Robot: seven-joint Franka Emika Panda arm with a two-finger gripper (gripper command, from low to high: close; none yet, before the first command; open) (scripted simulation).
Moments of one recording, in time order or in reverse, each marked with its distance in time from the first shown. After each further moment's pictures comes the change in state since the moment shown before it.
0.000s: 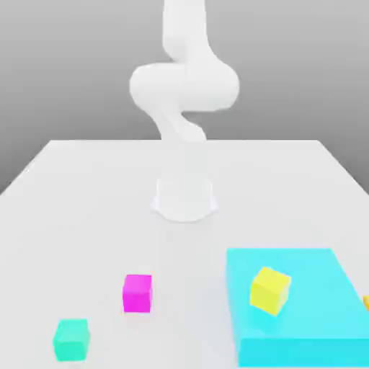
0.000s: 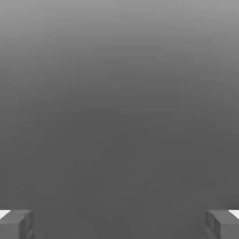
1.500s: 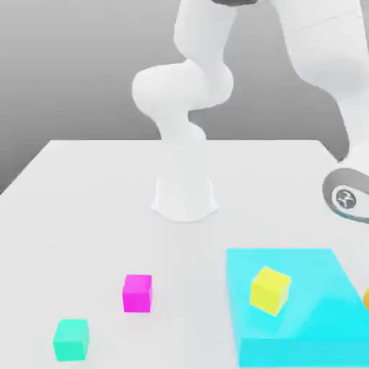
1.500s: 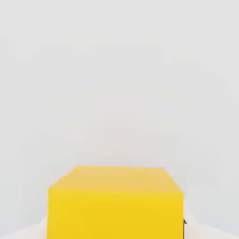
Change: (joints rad) arm 0.446 1.115 0.194 0.032 -0.167 0.332 -0.610
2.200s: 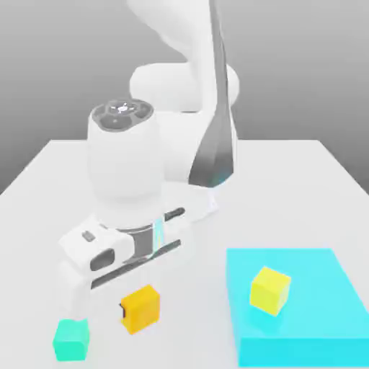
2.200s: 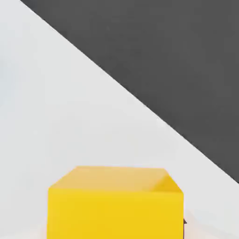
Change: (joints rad) arm -0.595 -0.161 -0.387 -0.169 0.268 0.016 -0.258
